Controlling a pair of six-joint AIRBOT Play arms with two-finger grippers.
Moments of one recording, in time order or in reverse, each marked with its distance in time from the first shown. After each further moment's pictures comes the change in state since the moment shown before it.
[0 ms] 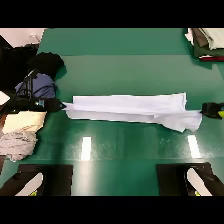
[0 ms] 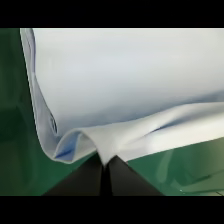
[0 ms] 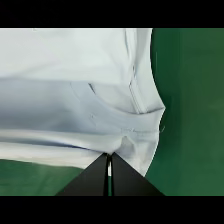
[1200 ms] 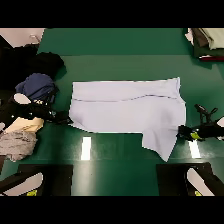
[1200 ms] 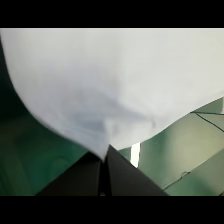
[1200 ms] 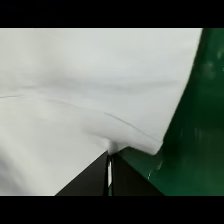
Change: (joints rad) left arm 0.001 -0.212 -0.099 -0.006 -0.127 0.095; right arm -0.015 -0.010 -0.491 0.138 -0.153 -0.027
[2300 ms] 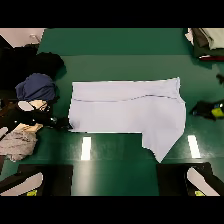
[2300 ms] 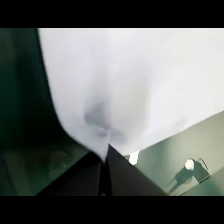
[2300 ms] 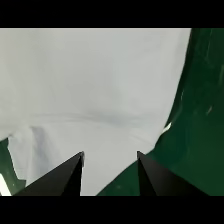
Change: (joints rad) left arm 0.006 -0.002 -0.083 0.014 0.059 0.002; right arm -0.067 -0.088 0.408 0.011 0.261 -0.010
